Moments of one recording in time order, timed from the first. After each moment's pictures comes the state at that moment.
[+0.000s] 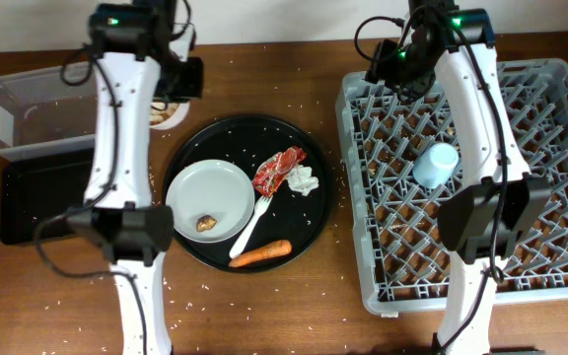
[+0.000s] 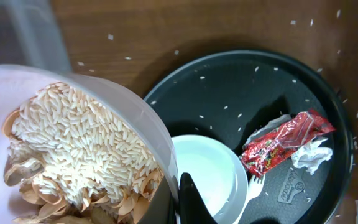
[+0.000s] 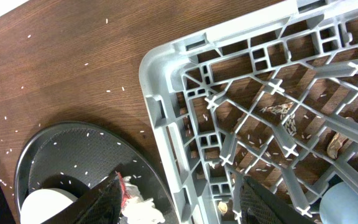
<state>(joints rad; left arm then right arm) -0.13 2.33 2.75 -1.68 0.04 -0.05 0.09 2.24 2.37 -1.30 -0.21 0.41</state>
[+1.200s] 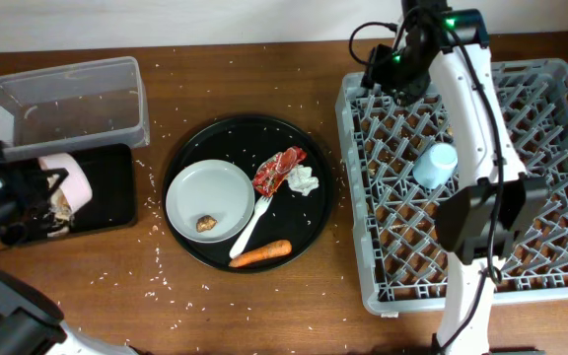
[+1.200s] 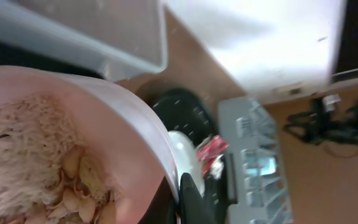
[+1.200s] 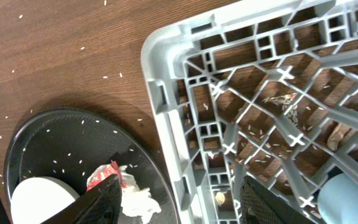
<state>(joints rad) 0.84 1.90 1.45 -1.10 1.17 0.45 0.11 2.24 2.37 -1.33 -0.20 0.38</state>
